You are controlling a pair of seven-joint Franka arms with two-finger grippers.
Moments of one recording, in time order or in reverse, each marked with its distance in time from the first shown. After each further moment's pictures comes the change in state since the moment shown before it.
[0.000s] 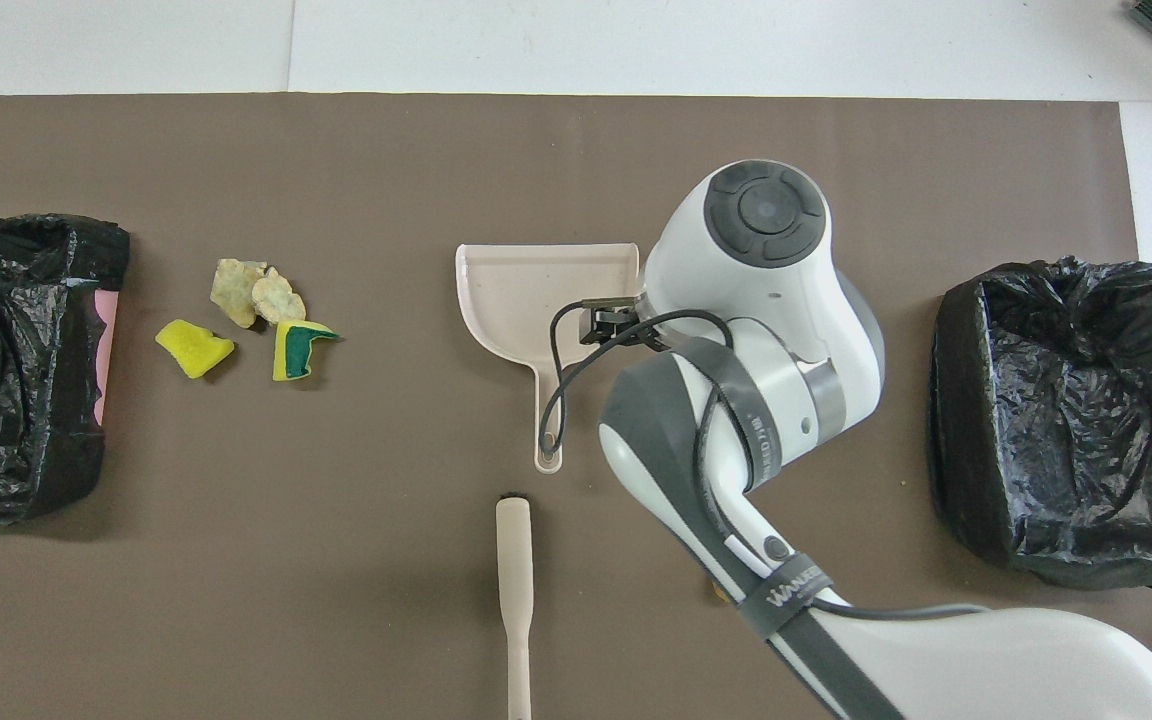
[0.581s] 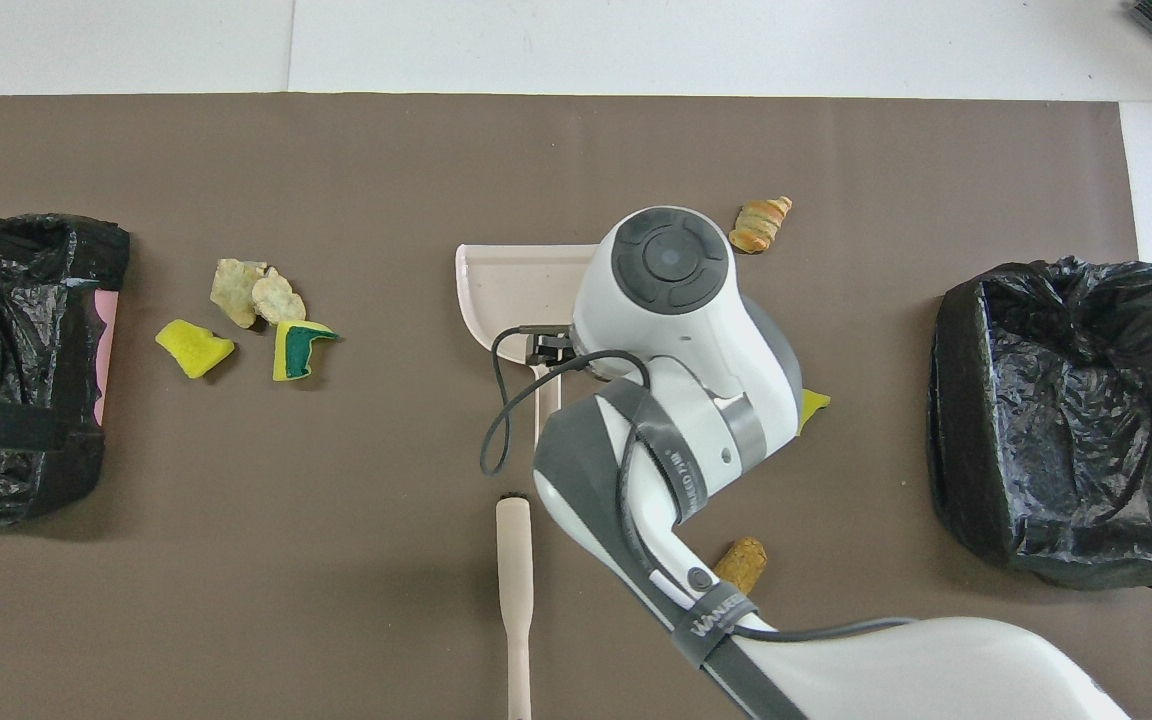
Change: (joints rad) left arm -0.057 -0.007 -0.025 -0.093 0.000 0.058 -0.076; right arm 0.123 0.074 -0.001 -0.030 -0.043 0.069 0.135
